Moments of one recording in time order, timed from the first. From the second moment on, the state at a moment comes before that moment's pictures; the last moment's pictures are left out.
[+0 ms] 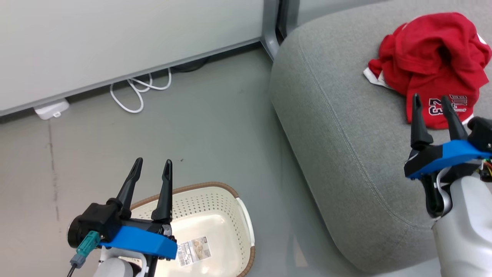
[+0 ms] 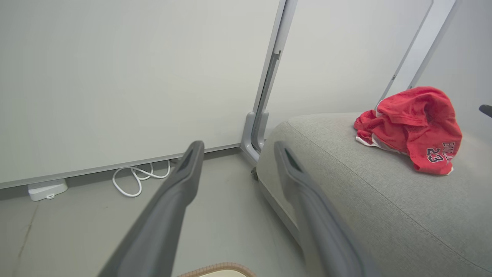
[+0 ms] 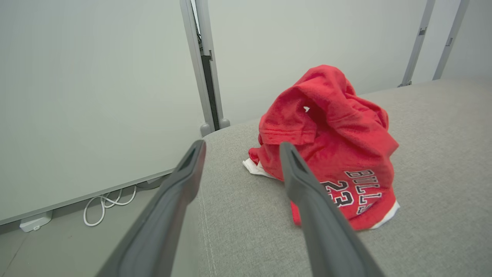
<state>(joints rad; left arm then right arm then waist) -0.14 0.19 -0.27 0.21 -0.38 -0.09 -0.26 -0.59 -0.16 -0.13 0.70 0.20 0.13 -0.26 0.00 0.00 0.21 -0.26</state>
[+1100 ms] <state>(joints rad) -0.04 0.10 -0.07 0.29 -0.27 -0.12 -0.26 -0.14 -0.05 -0.07 0.28 0.16 0.13 -0.14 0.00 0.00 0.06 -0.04</state>
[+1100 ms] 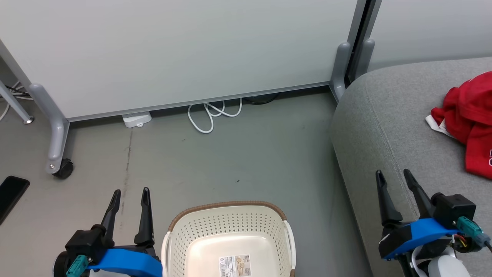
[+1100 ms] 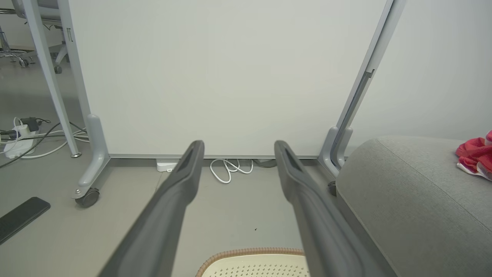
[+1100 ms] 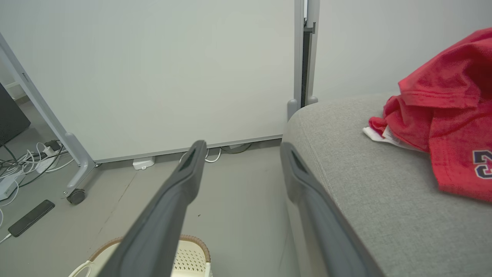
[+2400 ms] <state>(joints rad) -0.03 0.08 -0.02 0.31 -0.25 -0.13 -0.26 -0.11 -0.05 0.00 0.29 0.18 0.13 -0.14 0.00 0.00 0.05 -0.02</state>
